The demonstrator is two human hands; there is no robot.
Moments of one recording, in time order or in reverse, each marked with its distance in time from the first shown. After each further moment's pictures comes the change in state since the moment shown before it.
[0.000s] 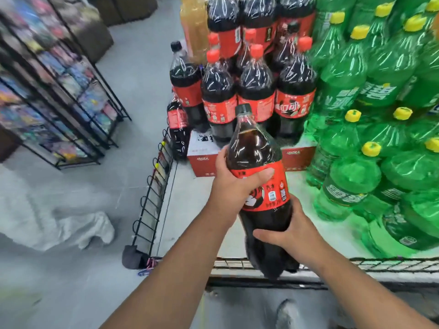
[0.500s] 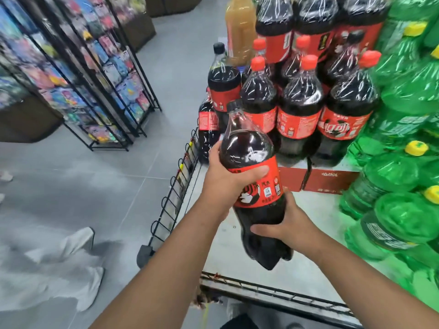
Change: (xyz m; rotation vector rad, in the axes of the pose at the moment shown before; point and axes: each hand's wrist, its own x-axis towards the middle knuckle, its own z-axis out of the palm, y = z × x) left_hand 0.047 0.030 -0.058 0.080 0.205 0.036; right_hand 0.088 -0.037 0.029 -0.031 -0.264 -0.041
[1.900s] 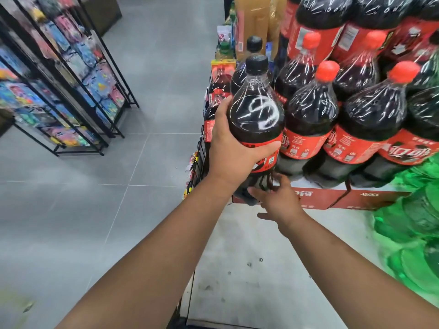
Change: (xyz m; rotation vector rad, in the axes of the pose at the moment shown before) left_hand 0.198 0.004 -0.071 0.209 -0.002 0.472; right_hand 0.191 -0.055 0.092 0.284 0.391 0.235
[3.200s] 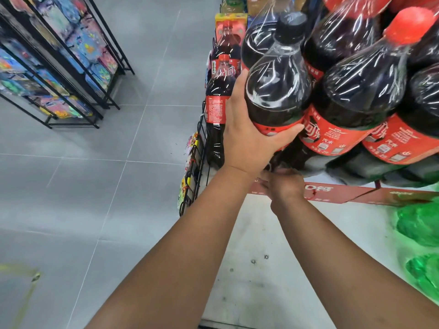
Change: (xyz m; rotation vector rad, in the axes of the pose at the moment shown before) left_hand 0.028 -0.054 0.029 0.103 0.073 0.089; right_hand 0.094 0.026 0.038 0.214 0.291 0.244
